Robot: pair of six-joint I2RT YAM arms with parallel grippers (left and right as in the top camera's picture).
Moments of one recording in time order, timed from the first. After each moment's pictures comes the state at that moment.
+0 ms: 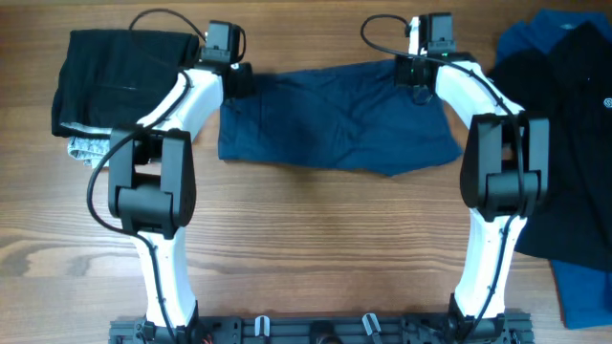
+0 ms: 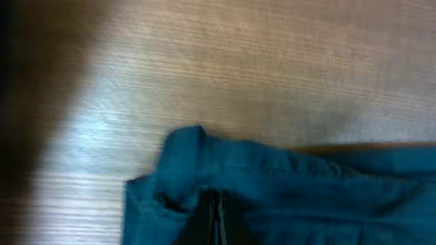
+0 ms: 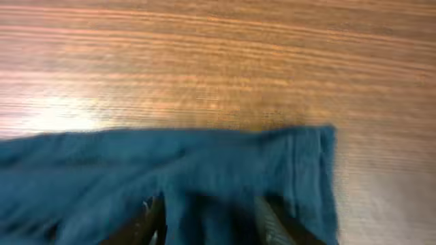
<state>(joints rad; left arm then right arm) -0.17 2.21 1.64 -0.49 -0.06 -0.34 0.08 2.27 1.69 -0.41 0.00 0.03</state>
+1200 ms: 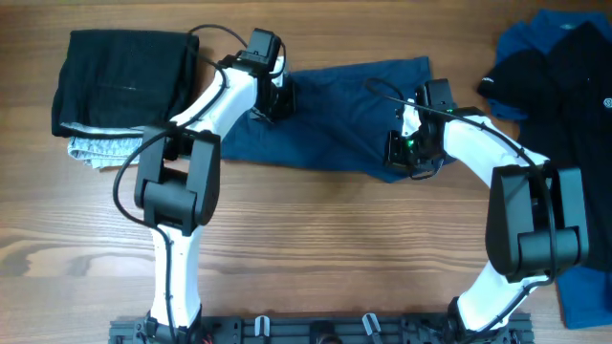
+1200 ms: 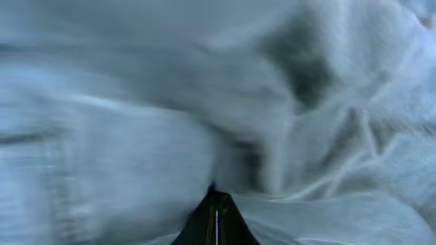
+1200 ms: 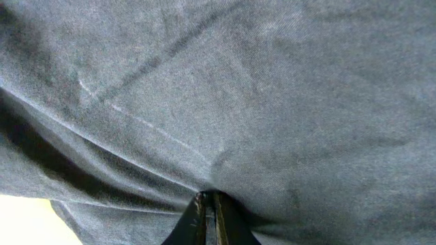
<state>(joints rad) -0.30 2.28 1.72 -0.71 0.25 -0.36 0.12 1.90 1.10 -0.62 -0.33 0.24</state>
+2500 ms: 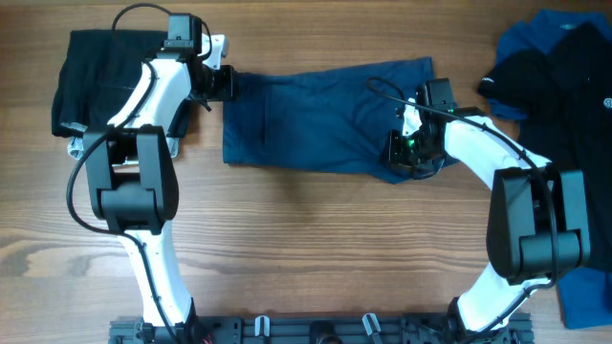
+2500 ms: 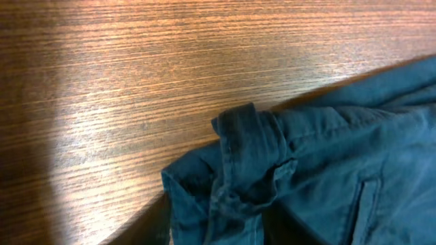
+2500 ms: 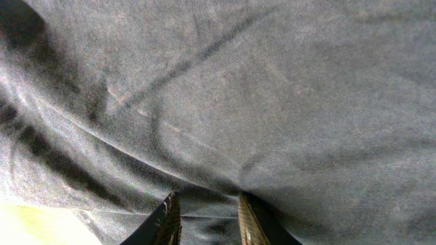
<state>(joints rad) -0.05 2.22 1.71 -0.68 0.26 -0.02 0.11 1.89 1.10 -0.62 -0.34 0.25</state>
